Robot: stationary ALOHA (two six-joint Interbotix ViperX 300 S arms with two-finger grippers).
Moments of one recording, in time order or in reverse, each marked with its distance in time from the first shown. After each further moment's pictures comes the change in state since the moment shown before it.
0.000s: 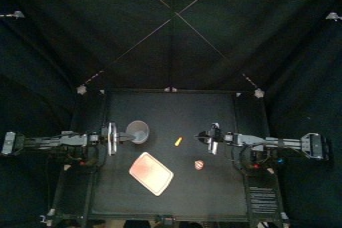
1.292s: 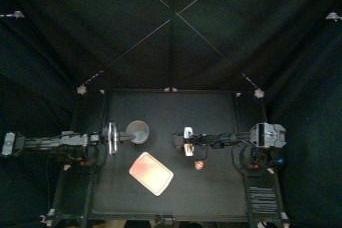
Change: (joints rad) left arm 0.018 0.006 0.020 0.003 -0.014 0.002; right arm 0.058 0.730 -0.374 -0.187 0.209 -0.018
